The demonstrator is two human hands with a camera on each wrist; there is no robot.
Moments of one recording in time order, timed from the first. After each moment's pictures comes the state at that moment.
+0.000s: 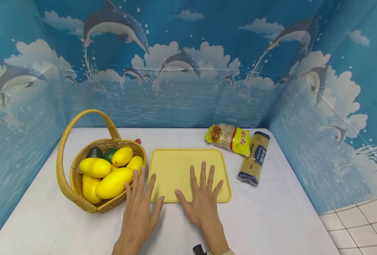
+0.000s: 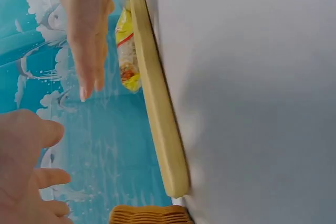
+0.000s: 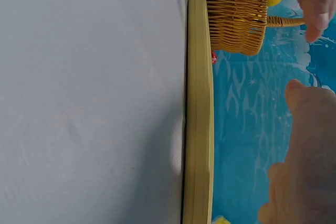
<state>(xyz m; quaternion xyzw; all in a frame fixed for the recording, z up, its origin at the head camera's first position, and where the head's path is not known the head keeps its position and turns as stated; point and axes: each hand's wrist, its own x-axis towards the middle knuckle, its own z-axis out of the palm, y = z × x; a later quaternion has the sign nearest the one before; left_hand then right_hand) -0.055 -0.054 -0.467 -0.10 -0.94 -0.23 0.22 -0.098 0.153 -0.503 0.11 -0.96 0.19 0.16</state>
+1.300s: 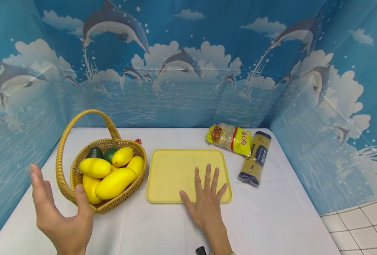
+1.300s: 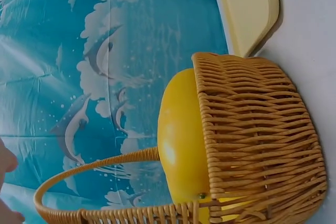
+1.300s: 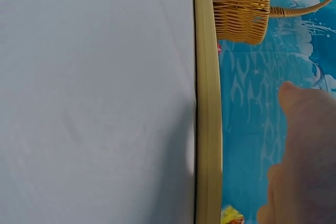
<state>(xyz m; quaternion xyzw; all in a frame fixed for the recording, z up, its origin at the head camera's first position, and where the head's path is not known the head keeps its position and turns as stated) -0.041 -0.142 -0.386 0.02 -0.73 -0.38 0.56 -0.095 0.162 -0.505 0.08 -0.97 0.20 0.13</state>
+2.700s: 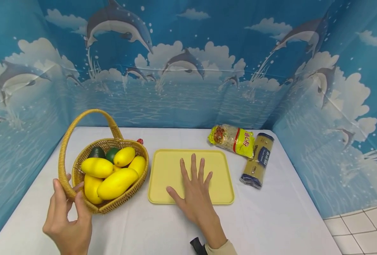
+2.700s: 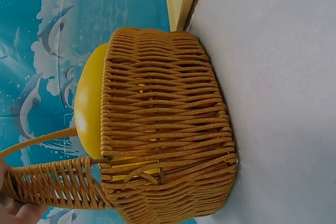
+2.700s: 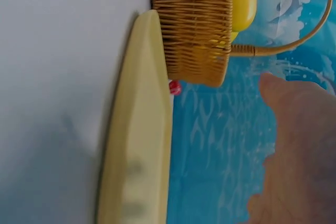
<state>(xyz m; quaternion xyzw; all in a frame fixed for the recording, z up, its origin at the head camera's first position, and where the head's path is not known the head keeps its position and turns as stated) -0.045 -0.162 -0.433 0.03 -0.76 -0.33 0.57 -0.115 0.132 -0.471 0.16 -0.96 0.24 0.07</state>
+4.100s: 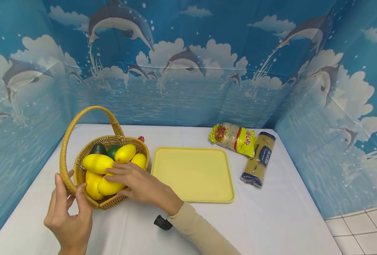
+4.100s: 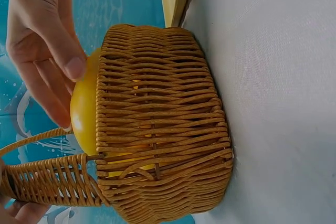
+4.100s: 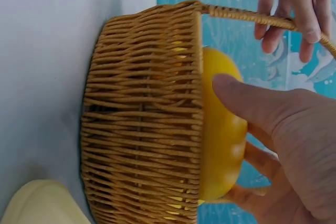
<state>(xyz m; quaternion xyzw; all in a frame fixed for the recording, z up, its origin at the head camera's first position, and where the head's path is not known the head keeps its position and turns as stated) -0.048 -0.172 -0.438 0.01 -0.76 -0.32 0.56 -0.157 0.003 -0.416 0.55 -0.80 0.24 0.00</state>
